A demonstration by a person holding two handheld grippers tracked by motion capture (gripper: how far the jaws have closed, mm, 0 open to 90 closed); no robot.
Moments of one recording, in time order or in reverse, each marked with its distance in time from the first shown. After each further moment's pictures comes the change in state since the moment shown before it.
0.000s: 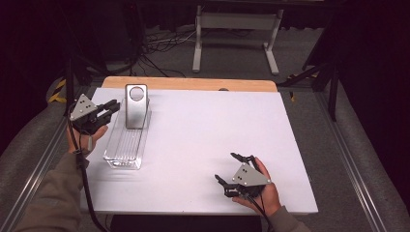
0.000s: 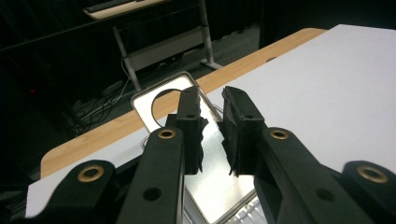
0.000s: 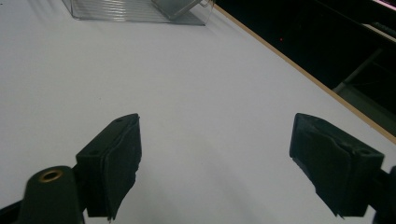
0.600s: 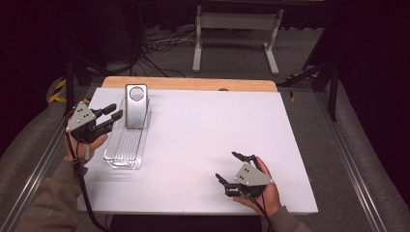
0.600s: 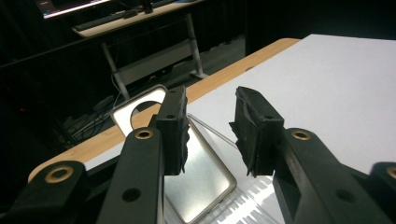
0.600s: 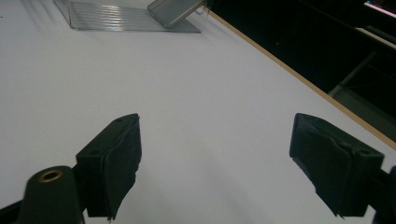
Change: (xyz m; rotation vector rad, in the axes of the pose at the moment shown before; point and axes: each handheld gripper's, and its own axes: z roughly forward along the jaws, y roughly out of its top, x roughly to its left) left arm -0.021 0.001 -0.021 -0.052 -0.048 0.038; right arm -0.002 0.002 -0.004 -0.020 -0.010 0.014
